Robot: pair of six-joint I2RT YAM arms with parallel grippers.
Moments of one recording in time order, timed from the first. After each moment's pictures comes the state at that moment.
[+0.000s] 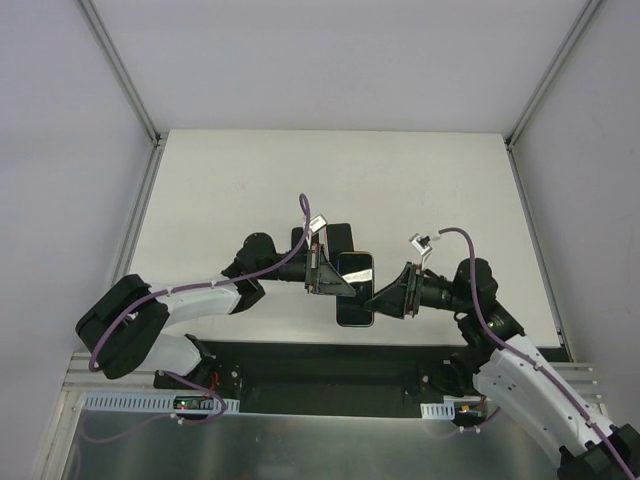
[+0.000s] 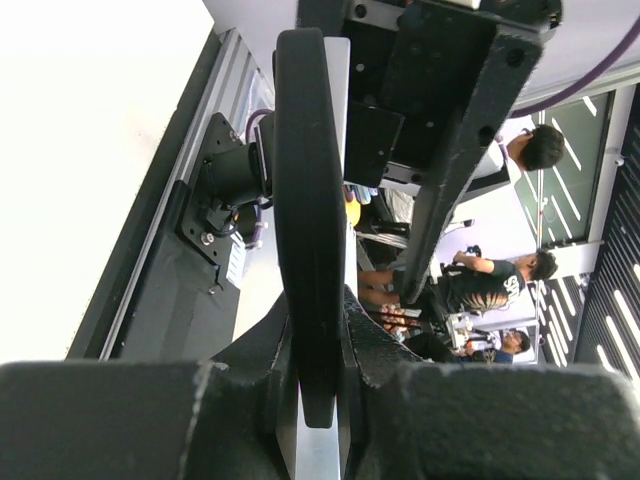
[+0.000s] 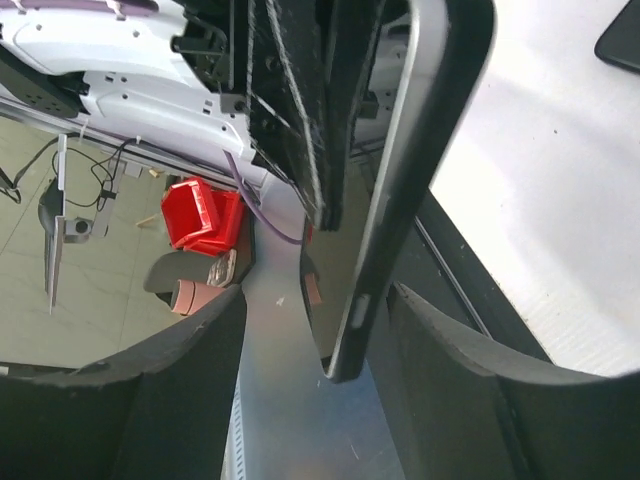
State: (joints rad) left arm -0.78 1.35 0.51 0.86 0.84 -1.22; right arm 0.54 0.55 0.37 0.03 -0.83 0.89
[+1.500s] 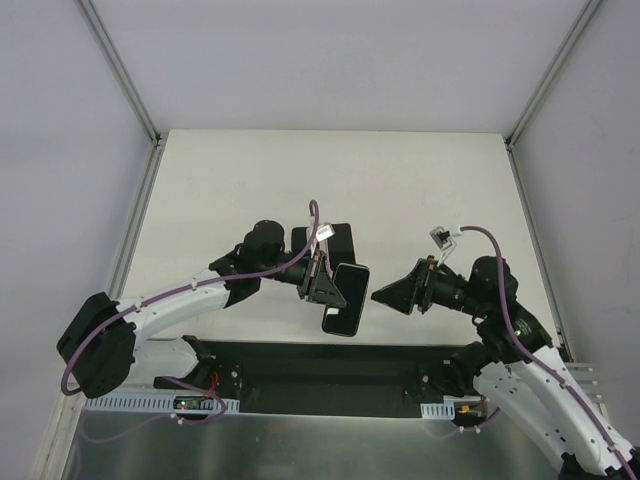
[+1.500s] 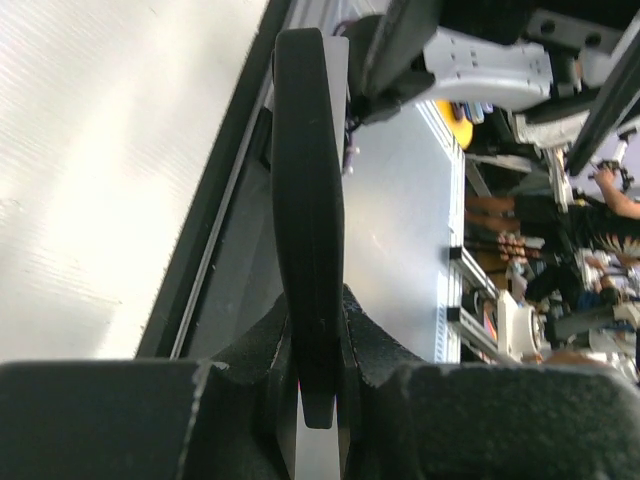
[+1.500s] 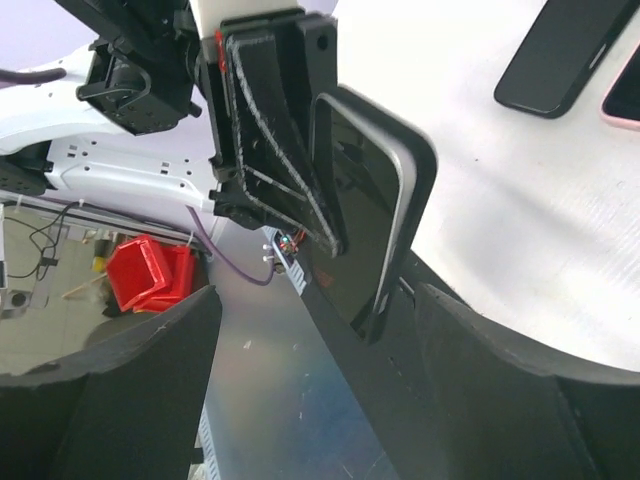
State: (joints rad) left arm -0.79 1.21 0.66 0.21 0.85 -0.74; right arm 0.57 0.44 0.55 -0.35 -0.59 0.80
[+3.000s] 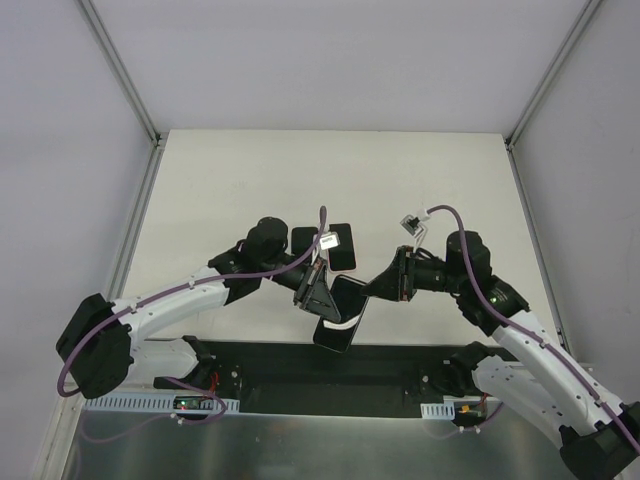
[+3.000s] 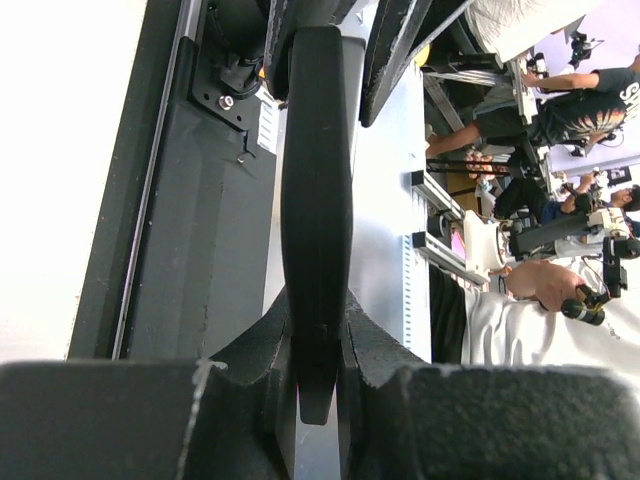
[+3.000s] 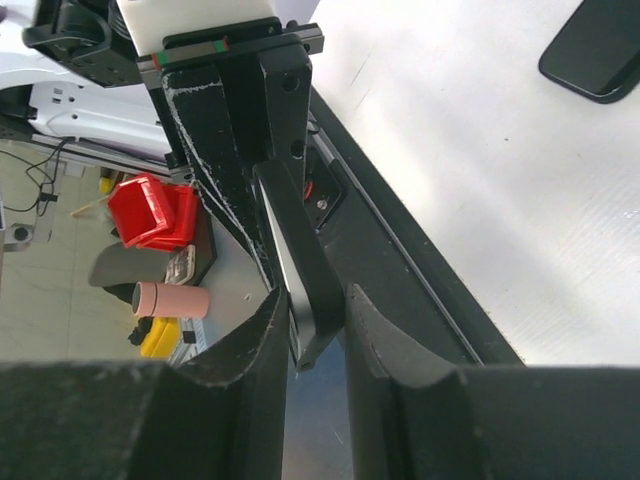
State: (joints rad) left arm -0.80 1.20 0.70 0.08 1.05 -0.67; right arm 0.58 0.73 0.63 -0.25 -0.76 0.70
